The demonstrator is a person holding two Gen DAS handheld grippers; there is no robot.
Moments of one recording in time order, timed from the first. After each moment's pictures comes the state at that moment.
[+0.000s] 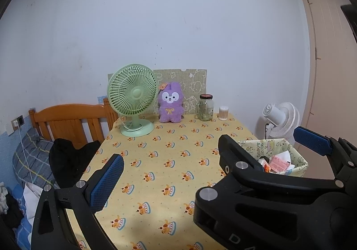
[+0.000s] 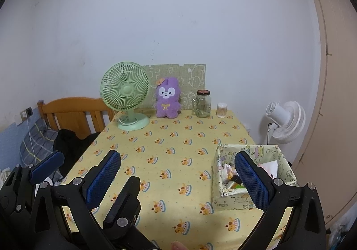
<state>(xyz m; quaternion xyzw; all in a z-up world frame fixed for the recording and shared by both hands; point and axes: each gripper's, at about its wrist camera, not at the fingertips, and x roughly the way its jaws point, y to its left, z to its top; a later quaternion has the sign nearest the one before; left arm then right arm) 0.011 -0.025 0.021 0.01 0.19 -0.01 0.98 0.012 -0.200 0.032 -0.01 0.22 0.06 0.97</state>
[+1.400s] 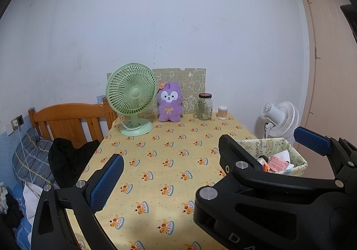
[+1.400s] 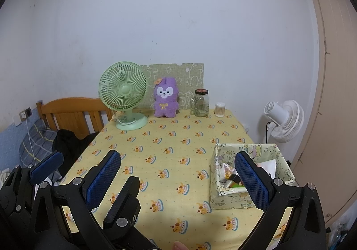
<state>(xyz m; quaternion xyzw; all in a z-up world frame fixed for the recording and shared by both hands) 0.008 -0.029 0.022 0.01 0.19 -0.01 0.98 0.013 -0.204 0.034 -0.01 0.22 0.06 0.97</state>
